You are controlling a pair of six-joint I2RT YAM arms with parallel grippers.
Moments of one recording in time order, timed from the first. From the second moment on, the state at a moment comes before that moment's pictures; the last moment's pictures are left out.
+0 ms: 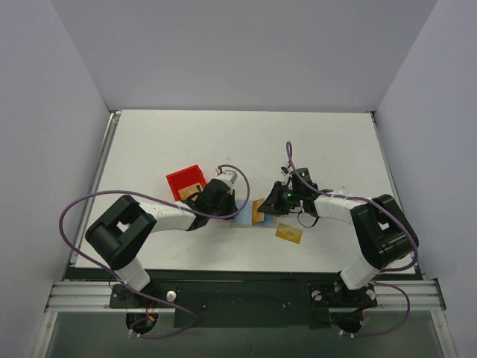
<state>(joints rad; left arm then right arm) -0.76 1.67 0.73 0.23 -0.02 -0.51 0.42 1.60 0.65 0.13 -0.49 0.76</state>
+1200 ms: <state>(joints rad) -0.76 1.67 0.73 0.23 -0.02 -0.52 0.42 1.65 0.65 0.16 -0.49 0.77</state>
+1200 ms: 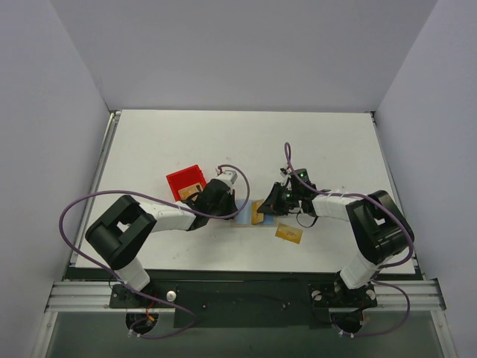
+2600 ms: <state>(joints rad) -0.72 1.58 0.67 0.13 -0.05 -0.54 0.42 1.70 0.66 0.21 -0.53 0.76</state>
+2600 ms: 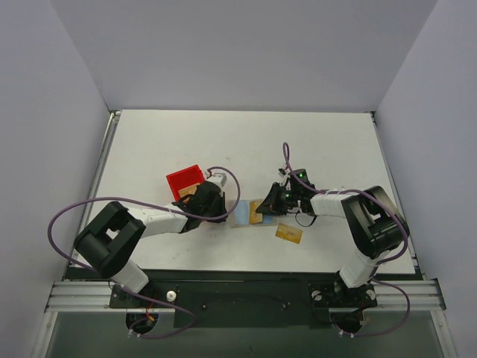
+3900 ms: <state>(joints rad) -0.71 1.64 0.71 0.18 -0.02 -0.54 0.48 1.77 0.68 0.31 -0.54 0.82</state>
